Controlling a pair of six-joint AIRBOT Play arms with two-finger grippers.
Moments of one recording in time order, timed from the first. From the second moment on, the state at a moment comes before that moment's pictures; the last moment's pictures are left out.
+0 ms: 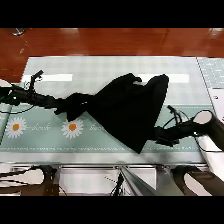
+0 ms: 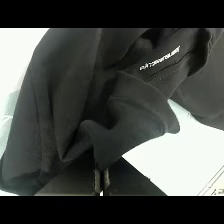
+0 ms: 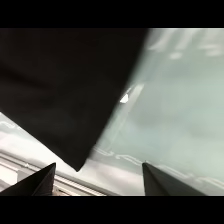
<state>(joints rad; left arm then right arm) 0.31 -1.47 1.00 0.82 -1.34 -0.78 0.01 -1.01 0.45 -0.93 1.24 1.48</state>
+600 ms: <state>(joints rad) 0.31 -1.47 1.00 0.75 -1.33 -0.80 0.26 -1.32 0.65 -0.72 0.99 1.47</state>
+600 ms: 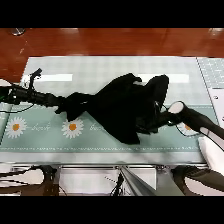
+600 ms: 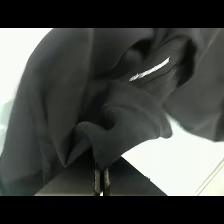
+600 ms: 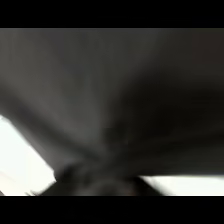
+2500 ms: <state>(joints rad) 0.52 -0.50 1.20 0.84 -1.09 -1.35 0.08 -0.69 1.44 -1.31 1.38 1.55</state>
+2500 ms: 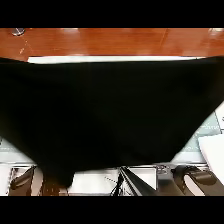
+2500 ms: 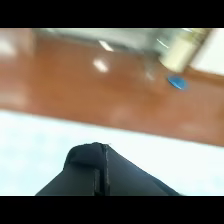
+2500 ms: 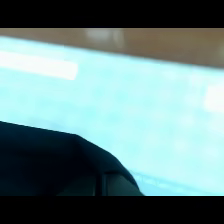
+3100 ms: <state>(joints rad) 0.15 -1.17 0.94 0.71 -0.61 -1.24 -0.02 -1.47 1.48 -1.10 1.00 1.58</state>
